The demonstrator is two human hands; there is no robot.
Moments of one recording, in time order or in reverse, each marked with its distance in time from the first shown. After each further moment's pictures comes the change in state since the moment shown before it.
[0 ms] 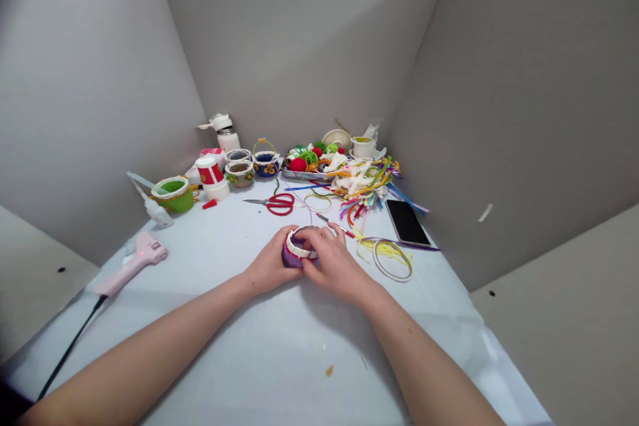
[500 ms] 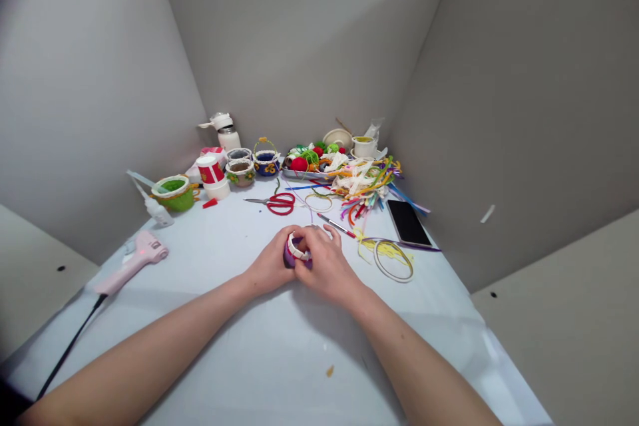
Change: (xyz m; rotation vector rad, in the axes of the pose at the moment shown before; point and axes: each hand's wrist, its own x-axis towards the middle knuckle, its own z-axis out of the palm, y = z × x) left_hand 0.001 0.007 0.000 -0.007 0.004 0.013; right_hand 0.005 -0.005 0.020 0.018 0.115 0.059
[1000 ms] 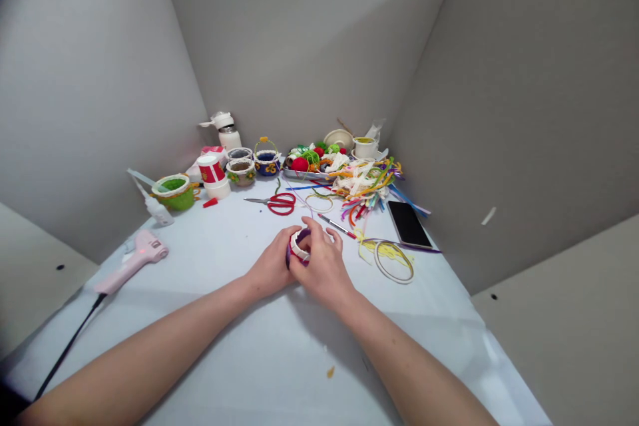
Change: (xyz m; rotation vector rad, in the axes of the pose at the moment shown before) left_hand -0.003 -0.002 0.002 0.074 0.016 0.005; right_hand 0.002 -0.012 0.012 0.027 0.123 0.179
